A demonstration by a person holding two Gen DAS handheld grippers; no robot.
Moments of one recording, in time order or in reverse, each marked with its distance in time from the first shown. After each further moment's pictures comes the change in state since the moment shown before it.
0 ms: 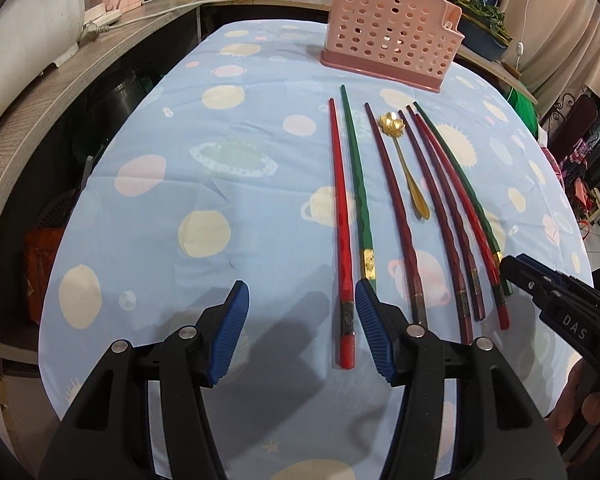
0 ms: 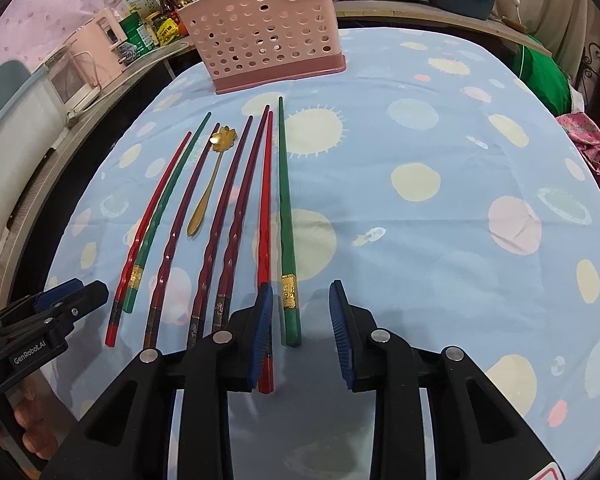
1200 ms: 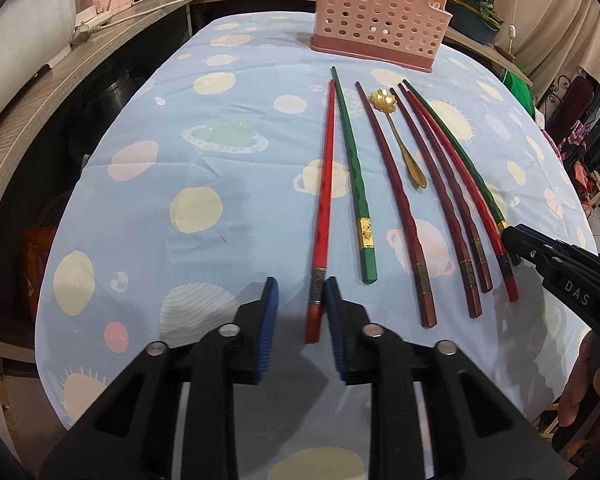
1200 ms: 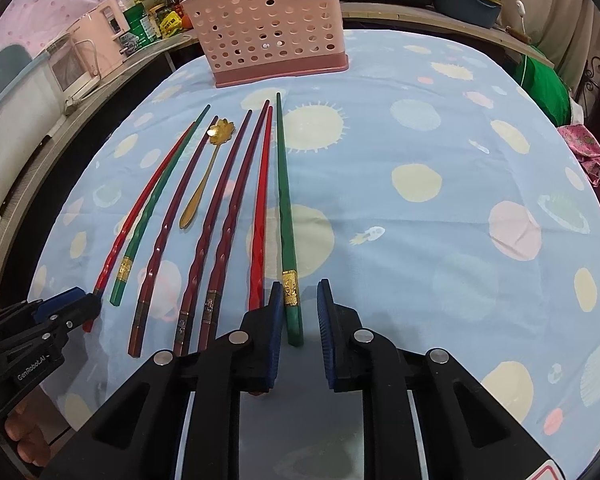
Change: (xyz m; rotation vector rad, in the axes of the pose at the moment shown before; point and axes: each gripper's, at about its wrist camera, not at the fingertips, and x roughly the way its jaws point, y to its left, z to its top) left arm 0.003 -0.003 -0.015 0.045 0.014 0.005; right arm 0.005 0.004 -0.003 -0.048 -0.007 -0.037
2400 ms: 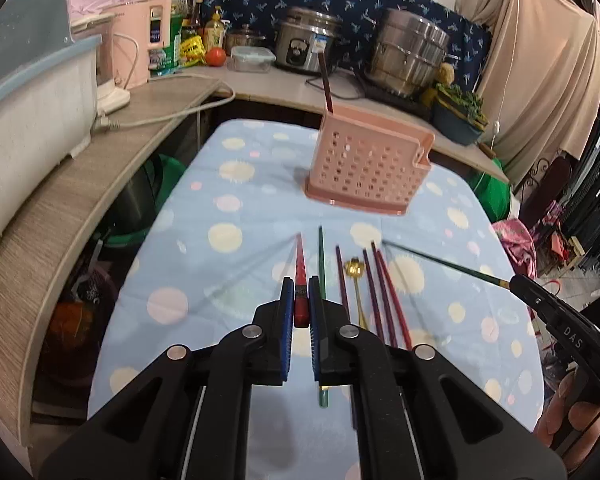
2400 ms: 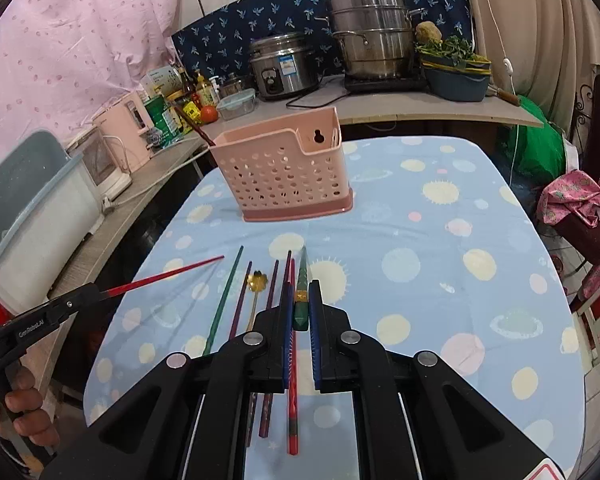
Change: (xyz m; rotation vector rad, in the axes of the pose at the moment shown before) left arm -0.099 0.015 0.100 -0.092 -0.271 -0.077; right arm -0.103 -0.010 0.083 0.054 -0.286 0.089
